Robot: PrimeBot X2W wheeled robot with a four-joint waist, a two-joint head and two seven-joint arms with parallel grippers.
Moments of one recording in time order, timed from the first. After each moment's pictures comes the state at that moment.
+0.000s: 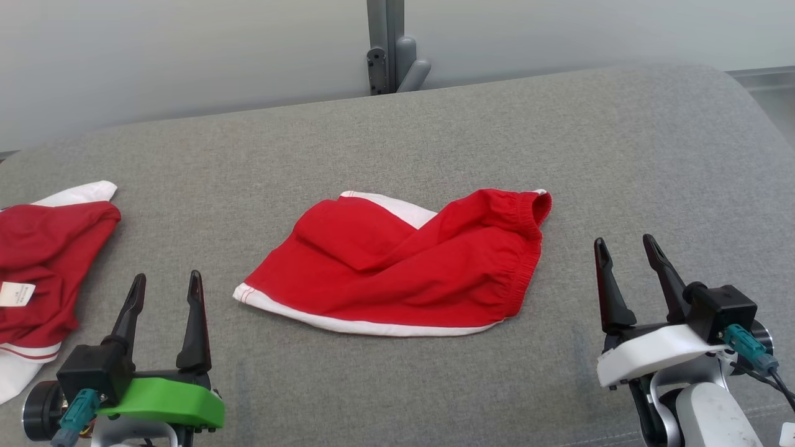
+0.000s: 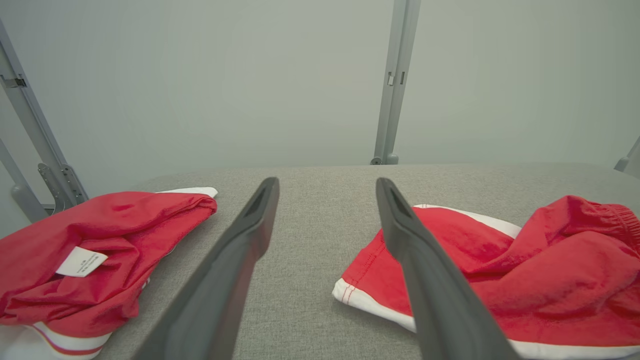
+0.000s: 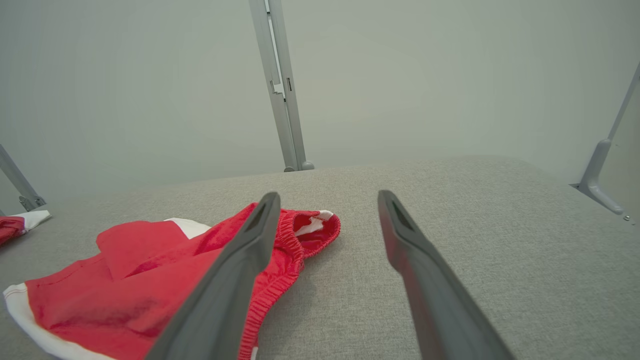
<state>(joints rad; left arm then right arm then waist) -0.01 0.32 -0.22 -0.02 -0.42 0.14 -0.17 -0.09 -0.05 0.01 0.11 0.17 0.13 -0.18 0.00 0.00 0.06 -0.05</state>
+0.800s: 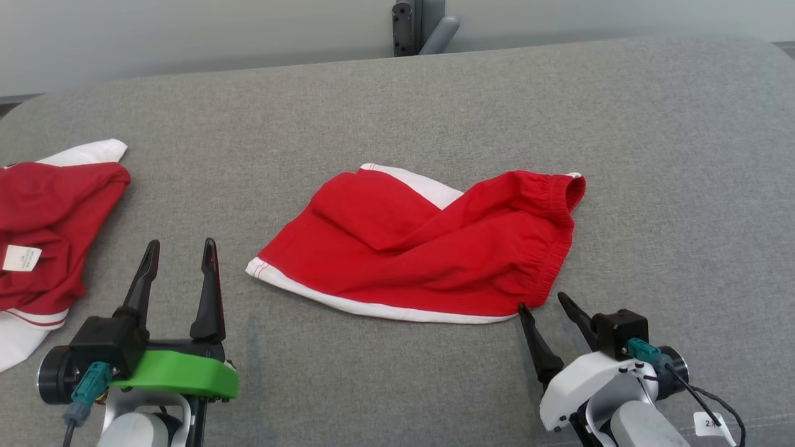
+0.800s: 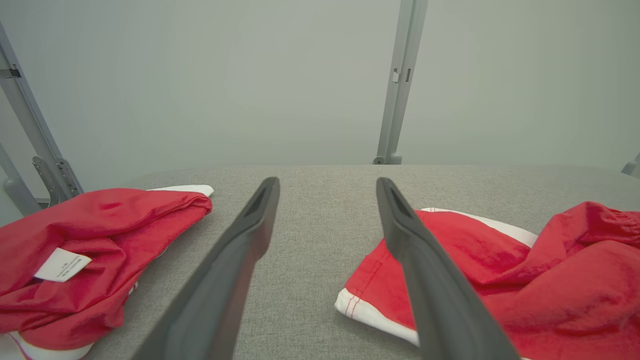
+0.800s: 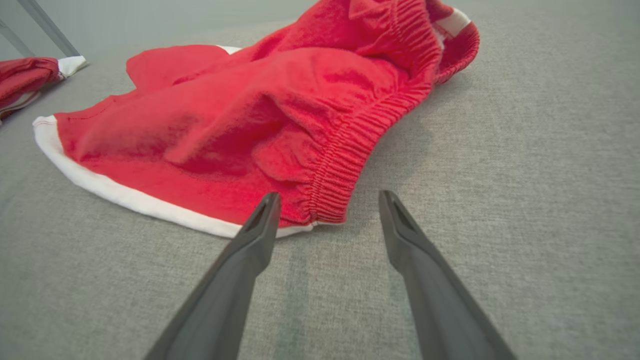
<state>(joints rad) -0.10 0.30 -0.25 0.01 -0.42 0.13 -0.20 -0.17 -0.06 0.22 0.45 0.20 0.13 -0.18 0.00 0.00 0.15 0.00</state>
